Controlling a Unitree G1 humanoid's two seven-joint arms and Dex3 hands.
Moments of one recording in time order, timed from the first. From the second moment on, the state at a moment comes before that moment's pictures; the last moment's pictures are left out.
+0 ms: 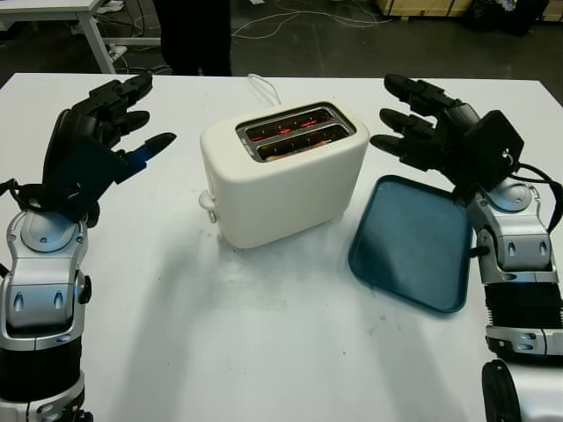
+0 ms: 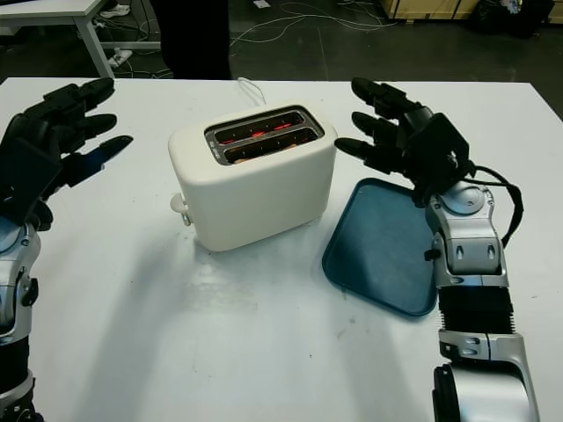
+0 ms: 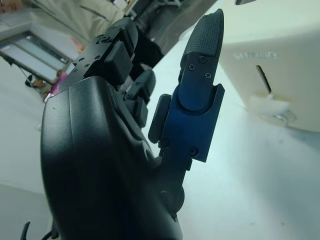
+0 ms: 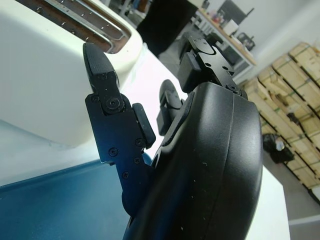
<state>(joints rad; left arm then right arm) -0.31 0.38 0.18 -0.38 0.07 0.42 -0.16 -0.54 -0.40 -0.11 0.15 0.09 0.24 0.35</state>
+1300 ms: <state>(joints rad) -0.31 0.38 0.18 -0.38 0.08 0.43 -0.17 -0.55 -0.40 -0.10 0.15 0.07 0.24 0.35</state>
